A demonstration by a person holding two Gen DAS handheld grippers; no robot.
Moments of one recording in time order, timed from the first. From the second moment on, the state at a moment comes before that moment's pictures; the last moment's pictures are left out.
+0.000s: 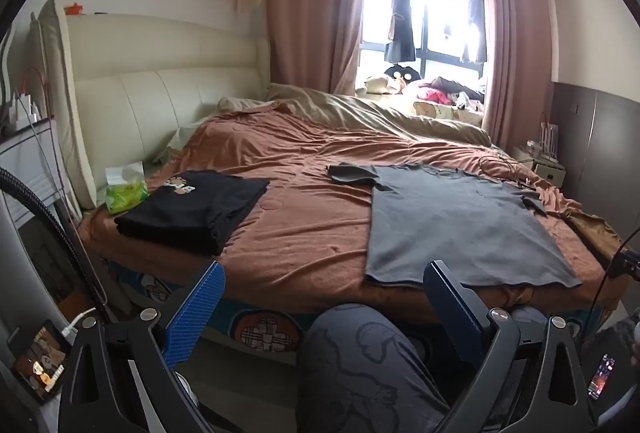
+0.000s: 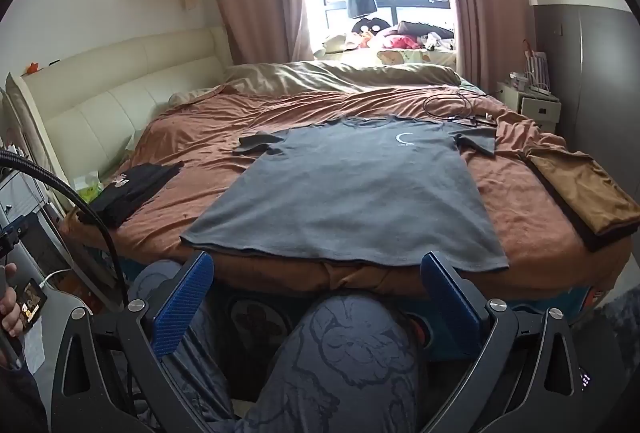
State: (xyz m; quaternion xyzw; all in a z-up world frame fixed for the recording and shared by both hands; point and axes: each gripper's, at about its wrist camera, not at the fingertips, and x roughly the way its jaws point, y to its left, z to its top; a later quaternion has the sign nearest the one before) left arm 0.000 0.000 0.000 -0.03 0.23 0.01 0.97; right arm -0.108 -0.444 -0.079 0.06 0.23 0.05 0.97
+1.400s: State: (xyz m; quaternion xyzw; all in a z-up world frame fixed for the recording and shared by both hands) left arm -0.007 -0.004 0.002 -0.03 0.23 0.00 0.97; right arm -0.115 -0.441 -0.078 0.05 0.22 0.04 0.97
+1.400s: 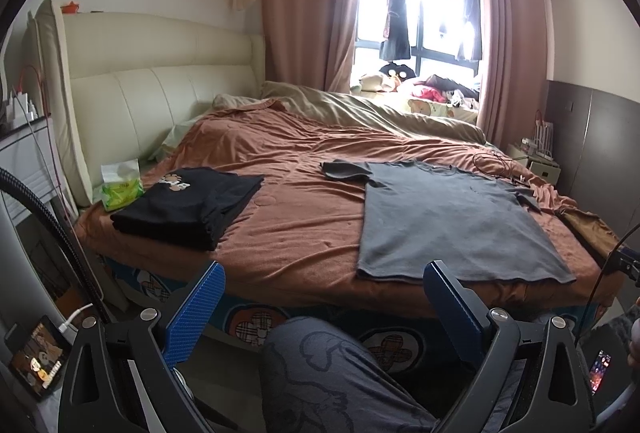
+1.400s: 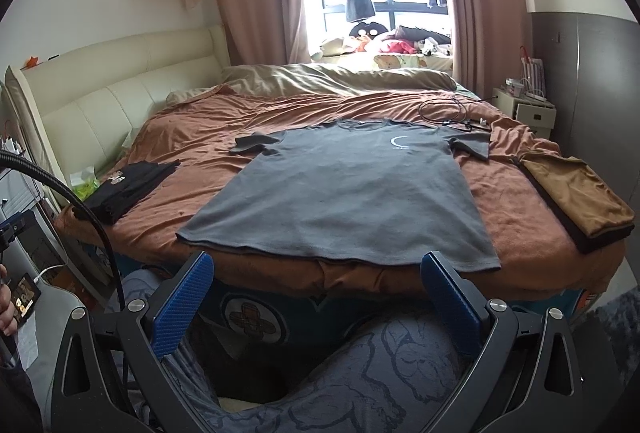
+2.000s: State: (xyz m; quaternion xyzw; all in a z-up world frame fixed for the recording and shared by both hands) left arm -0.008 -0.003 0.002 -0.03 0.23 -0.01 0.97; right arm -0.114 -0.441 -0.079 0.05 0.22 0.05 0.97
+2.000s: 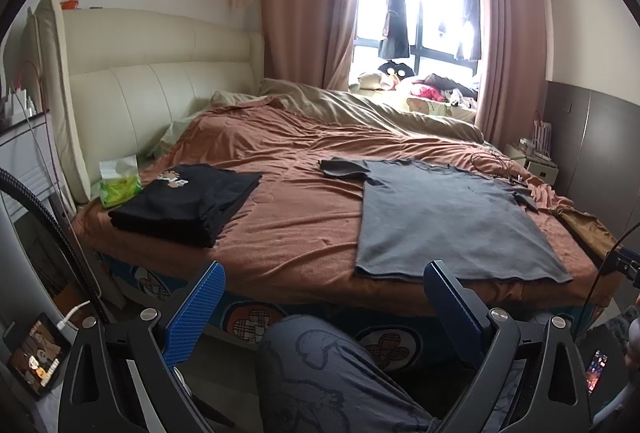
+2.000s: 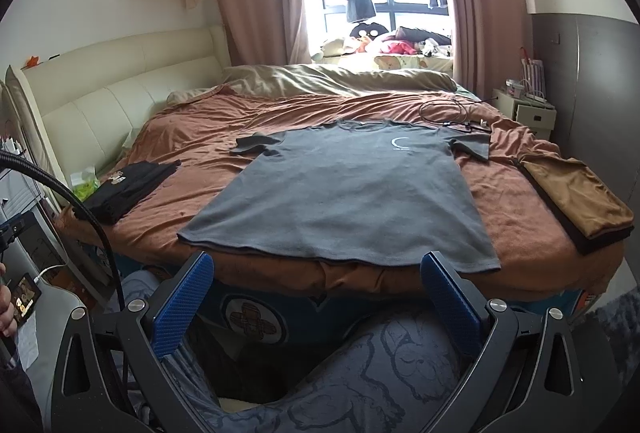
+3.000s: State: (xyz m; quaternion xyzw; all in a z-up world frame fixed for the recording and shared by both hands) left arm -0.001 -0.004 0.002 -0.04 0.23 -0.02 0.97; right arm -0.110 -0.439 -0.072 0.04 0.22 0.04 0.97
